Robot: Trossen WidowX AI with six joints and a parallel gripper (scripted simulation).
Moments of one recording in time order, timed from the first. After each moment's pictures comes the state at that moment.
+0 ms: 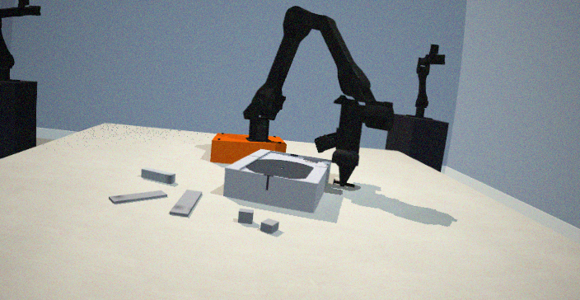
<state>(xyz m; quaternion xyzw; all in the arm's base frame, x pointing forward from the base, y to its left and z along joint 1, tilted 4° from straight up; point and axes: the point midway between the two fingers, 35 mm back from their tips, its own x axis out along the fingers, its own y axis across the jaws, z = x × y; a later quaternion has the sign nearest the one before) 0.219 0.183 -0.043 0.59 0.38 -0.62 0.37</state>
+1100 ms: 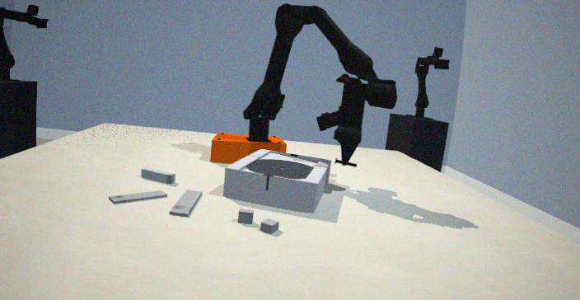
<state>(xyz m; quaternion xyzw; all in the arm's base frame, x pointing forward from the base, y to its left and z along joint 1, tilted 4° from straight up) 0.220 0.182 0.011 0.58 0.37 -0.62 0.36</state>
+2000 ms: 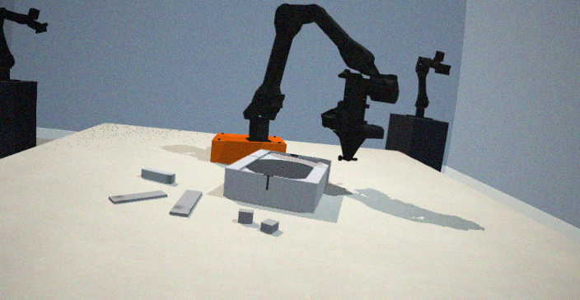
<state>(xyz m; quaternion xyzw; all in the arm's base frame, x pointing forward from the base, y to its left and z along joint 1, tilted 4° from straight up) 0.224 0.186 0.023 0.44 0.56 -0.46 0.54</state>
